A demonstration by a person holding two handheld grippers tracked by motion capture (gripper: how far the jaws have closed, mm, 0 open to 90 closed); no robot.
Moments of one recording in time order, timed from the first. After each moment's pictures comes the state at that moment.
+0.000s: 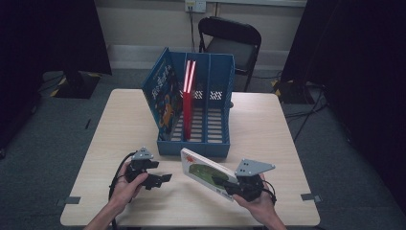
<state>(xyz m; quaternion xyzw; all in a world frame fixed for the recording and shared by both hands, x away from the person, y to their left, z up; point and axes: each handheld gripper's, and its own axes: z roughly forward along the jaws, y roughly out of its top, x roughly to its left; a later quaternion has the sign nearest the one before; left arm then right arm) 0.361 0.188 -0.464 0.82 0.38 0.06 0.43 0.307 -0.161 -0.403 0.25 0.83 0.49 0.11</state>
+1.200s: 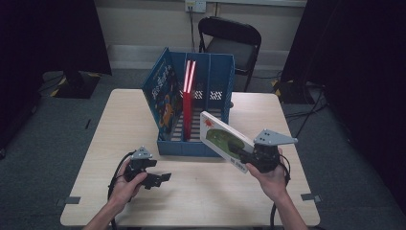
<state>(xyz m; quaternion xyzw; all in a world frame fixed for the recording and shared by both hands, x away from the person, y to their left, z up) 0.361 0.190 -0.462 0.81 0.39 0.07 0.43 0.349 -0.190 -0.343 0.32 0.78 0.51 0.18</state>
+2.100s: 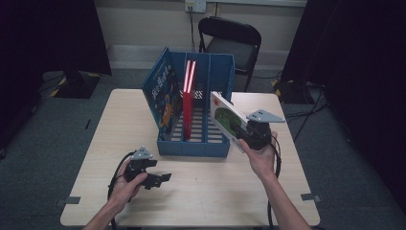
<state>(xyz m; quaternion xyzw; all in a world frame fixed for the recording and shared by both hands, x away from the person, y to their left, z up) 0.360 0.189 -0.462 0.82 0.38 0.07 0.43 0.408 -0.175 -0.343 0.41 0.74 0.47 0.26</state>
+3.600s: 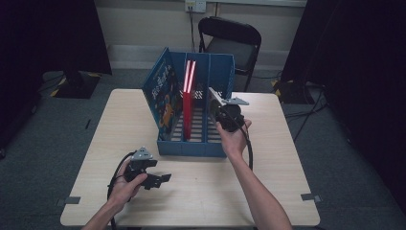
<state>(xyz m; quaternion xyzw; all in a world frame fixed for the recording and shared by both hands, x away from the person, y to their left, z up) 0.360 0.189 -0.462 0.82 0.37 0.07 0.42 0.492 -0.114 -0.384 0.52 0.71 0.39 0.28</state>
